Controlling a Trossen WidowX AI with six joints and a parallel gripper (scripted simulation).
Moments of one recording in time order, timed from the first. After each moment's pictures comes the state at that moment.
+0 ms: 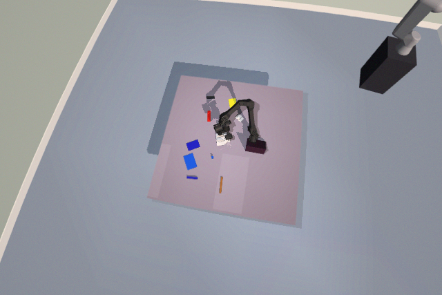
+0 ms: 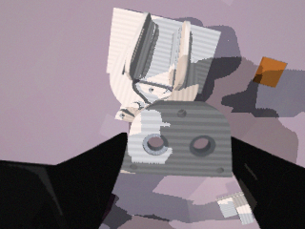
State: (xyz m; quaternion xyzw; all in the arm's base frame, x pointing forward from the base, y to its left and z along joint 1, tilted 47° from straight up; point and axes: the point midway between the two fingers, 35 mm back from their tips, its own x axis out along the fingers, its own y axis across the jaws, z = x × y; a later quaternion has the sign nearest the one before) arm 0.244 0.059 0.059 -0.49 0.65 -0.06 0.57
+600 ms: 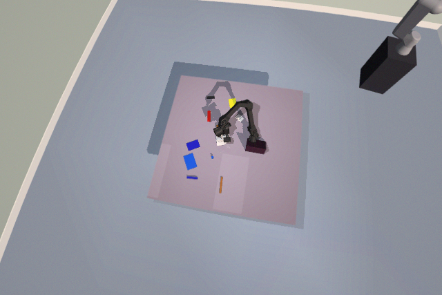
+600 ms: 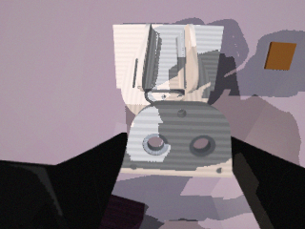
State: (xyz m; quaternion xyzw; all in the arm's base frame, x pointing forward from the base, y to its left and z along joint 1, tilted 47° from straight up) arm 0.239 0.072 0.042 -0.44 0.64 -0.13 0.61
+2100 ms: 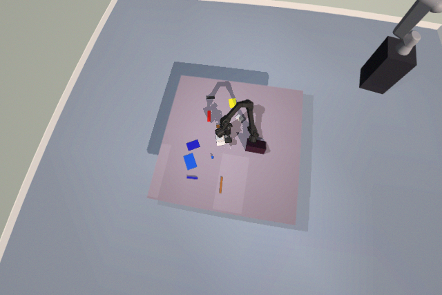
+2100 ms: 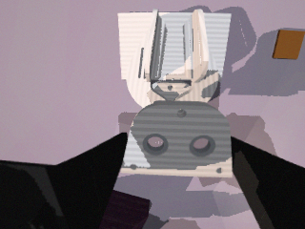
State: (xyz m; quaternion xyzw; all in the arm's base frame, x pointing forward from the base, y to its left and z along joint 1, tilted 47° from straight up) arm 0.226 0.072 0.039 -0.43 0.64 -0.13 0.62
